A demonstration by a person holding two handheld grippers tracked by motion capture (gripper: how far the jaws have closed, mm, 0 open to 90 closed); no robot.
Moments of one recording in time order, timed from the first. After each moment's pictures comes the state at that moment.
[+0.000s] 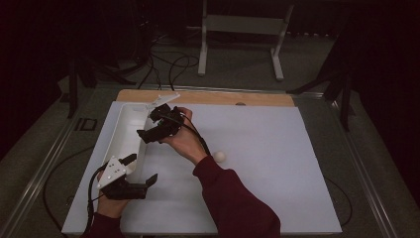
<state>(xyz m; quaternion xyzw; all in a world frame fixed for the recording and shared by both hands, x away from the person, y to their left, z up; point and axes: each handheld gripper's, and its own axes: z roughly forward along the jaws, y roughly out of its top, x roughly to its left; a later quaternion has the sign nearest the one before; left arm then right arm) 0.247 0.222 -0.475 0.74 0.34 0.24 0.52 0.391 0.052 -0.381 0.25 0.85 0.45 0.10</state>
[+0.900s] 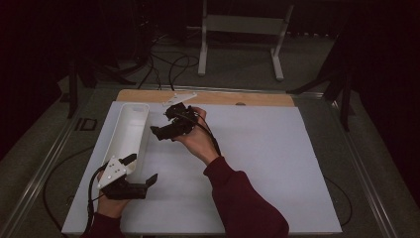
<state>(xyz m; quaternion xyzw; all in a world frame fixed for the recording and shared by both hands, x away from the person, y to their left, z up) 0.247 0.221 -0.475 0.74 0.34 0.24 0.53 0.396 0.017 -0.383 0.28 0.84 0.45 0.11</state>
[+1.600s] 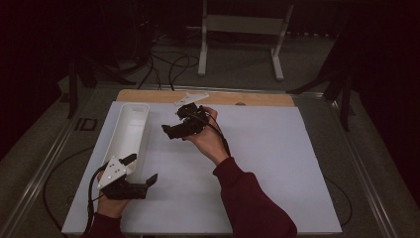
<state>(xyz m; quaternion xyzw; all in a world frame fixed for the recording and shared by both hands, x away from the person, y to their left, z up) 0.247 0.221 -0.475 0.74 0.34 0.24 0.52 0.399 -0.012 -0.385 0.30 0.83 0.44 0.13</state>
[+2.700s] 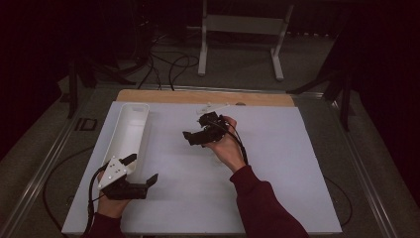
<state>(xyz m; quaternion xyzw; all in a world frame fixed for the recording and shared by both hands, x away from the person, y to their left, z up) 0.247 0.220 -0.475 0.74 0.34 0.24 0.52 0.396 -0.064 -0.416 0.34 0.83 0.42 0.14</state>
